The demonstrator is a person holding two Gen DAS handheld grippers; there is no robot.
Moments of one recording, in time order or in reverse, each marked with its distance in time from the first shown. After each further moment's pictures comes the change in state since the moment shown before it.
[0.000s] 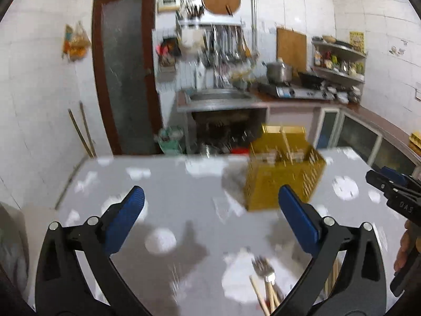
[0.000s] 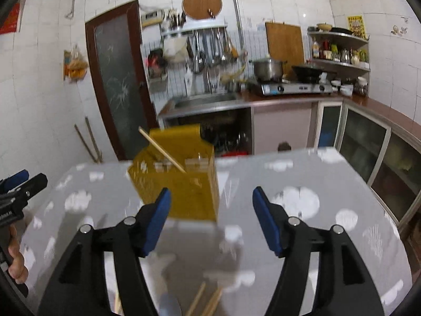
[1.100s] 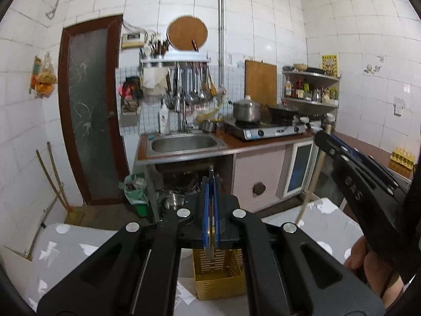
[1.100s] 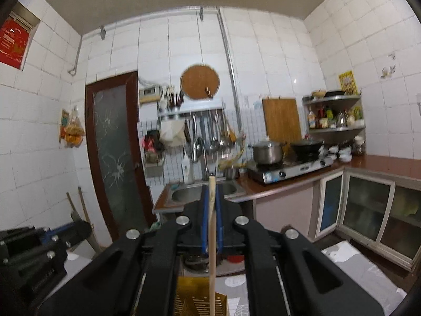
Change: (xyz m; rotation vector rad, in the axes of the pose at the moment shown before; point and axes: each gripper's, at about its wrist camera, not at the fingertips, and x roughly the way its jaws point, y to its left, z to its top) left arm 0.058 -0.089 0.138 0.053 -0.199 -0.144; right arm 0.038 0.030 0.150 0.027 -0.445 -0.019
